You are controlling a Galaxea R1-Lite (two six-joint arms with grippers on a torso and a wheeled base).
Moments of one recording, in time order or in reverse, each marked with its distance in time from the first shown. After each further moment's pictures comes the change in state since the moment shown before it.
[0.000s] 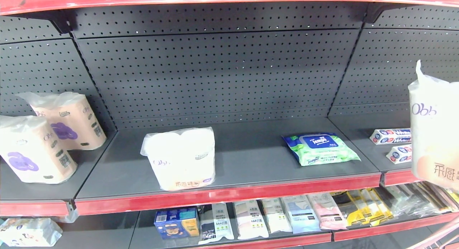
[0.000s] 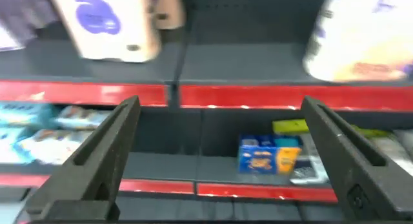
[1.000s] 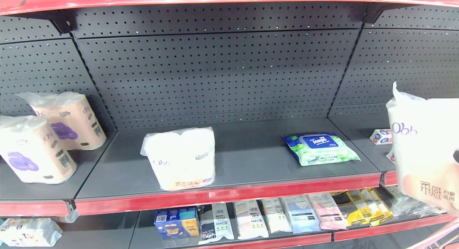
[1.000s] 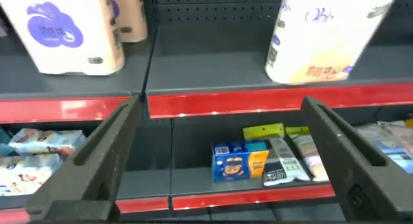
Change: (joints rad) left arm -0.204 -0.099 0.007 0.032 0.030 -0.056; right arm 0.028 -0.022 0.076 -0.012 0.101 -0.037
